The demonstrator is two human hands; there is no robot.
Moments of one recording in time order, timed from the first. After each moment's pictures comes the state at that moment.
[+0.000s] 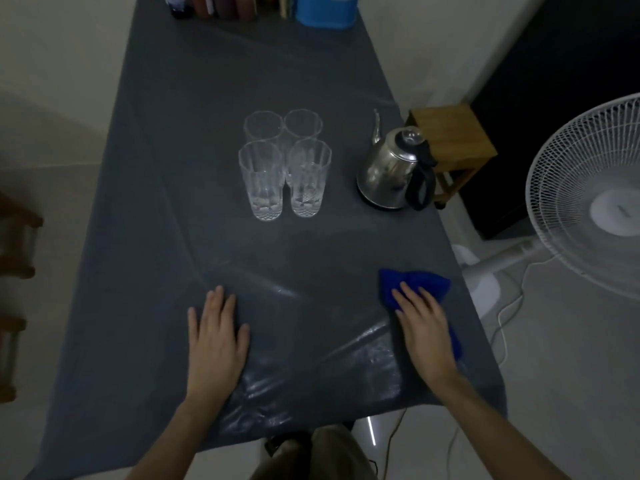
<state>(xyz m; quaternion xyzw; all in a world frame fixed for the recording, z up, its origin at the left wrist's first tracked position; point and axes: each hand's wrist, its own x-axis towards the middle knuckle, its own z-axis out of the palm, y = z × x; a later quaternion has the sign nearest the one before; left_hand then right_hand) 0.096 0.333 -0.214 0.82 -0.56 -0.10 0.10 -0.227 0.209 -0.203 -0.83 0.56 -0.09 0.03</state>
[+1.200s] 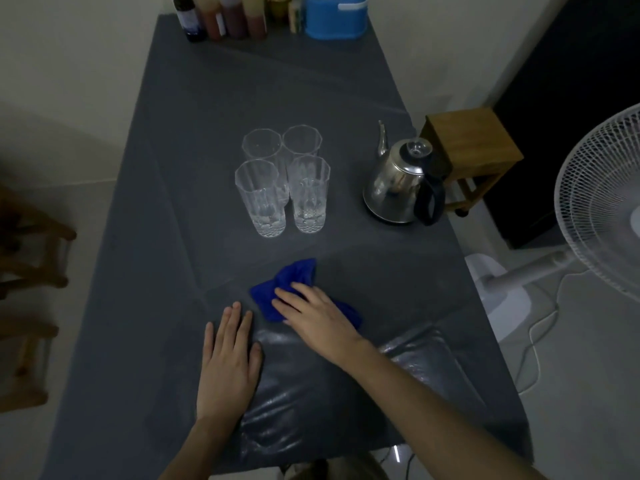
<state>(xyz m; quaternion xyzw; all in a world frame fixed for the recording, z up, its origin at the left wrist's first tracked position) 0.077 0.323 -0.224 0.81 -0.58 -0.07 0.07 -0.067 0.180 -0.222 -0.96 0.23 -0.11 0.08</state>
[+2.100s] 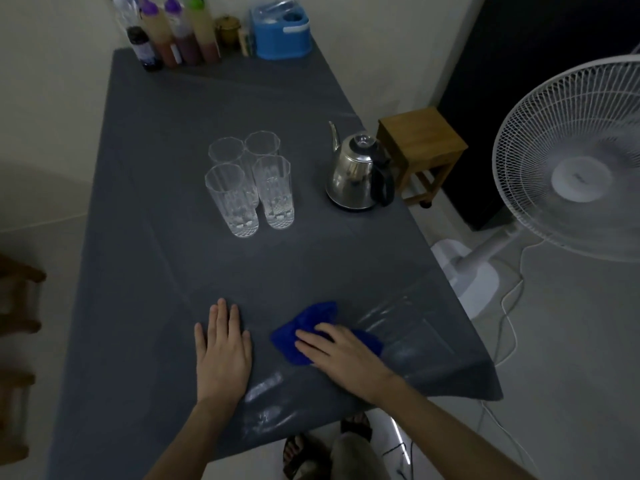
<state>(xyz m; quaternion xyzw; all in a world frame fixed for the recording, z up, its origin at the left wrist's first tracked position) 0.071 0.322 -0.220 0.82 -0.57 -0.06 0.03 -0.164 0.262 -0.232 -0.97 0.25 -0.08 0.00</state>
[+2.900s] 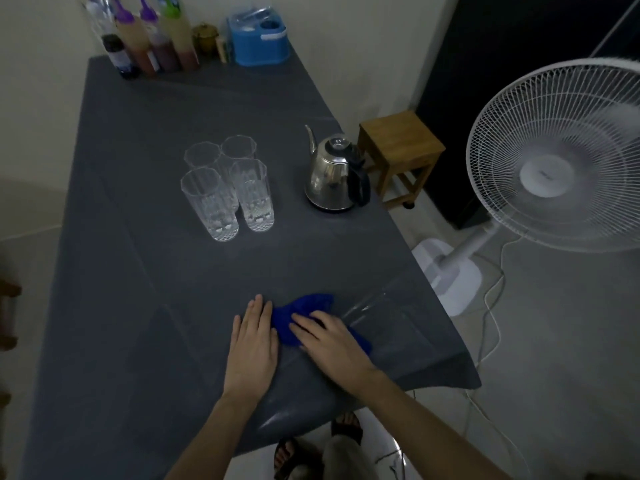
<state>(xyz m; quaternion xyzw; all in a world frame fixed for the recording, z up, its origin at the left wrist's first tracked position) 0.009 0.298 -0.210 0.74 -0.66 -0.11 0.09 -0.164 0.257 -0.220 -0.93 0.36 -0.10 0.01</state>
